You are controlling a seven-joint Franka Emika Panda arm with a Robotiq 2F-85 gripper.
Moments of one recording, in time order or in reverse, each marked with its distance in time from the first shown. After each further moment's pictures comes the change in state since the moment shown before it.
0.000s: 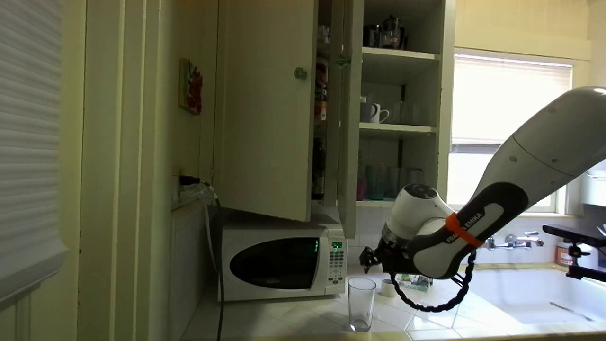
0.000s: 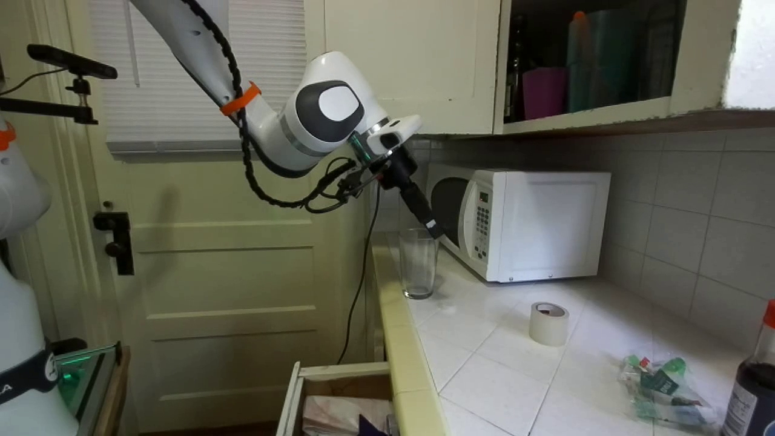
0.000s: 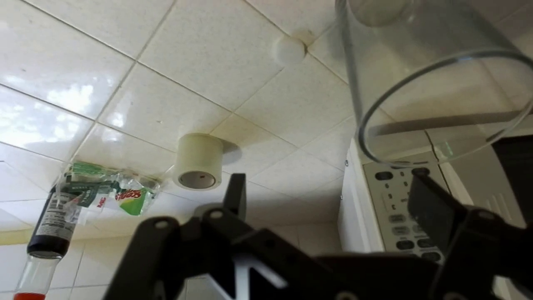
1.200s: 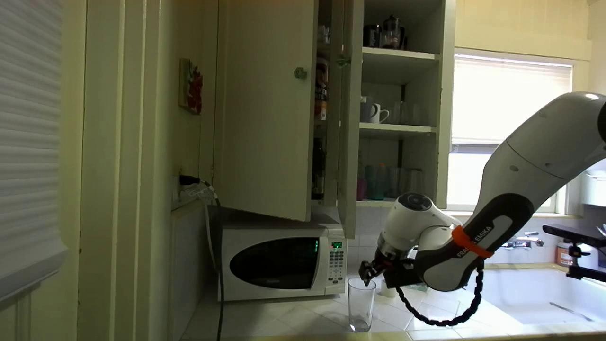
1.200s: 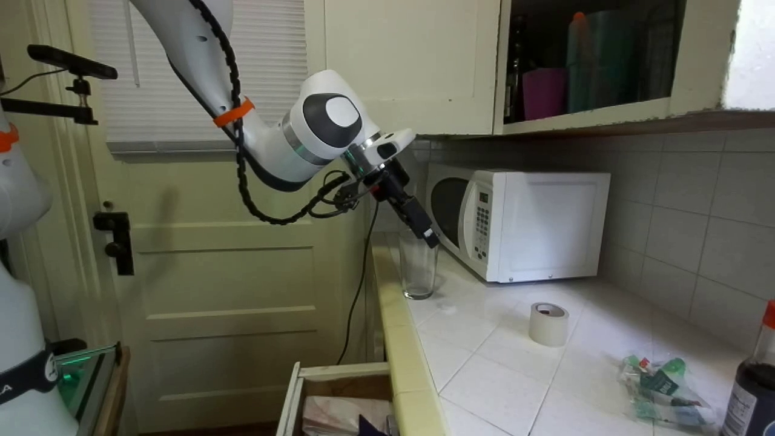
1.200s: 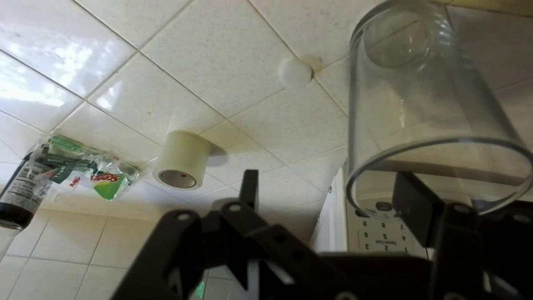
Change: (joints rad) arm -0.009 0.028 0.022 -0.004 -0.219 0.002 0.036
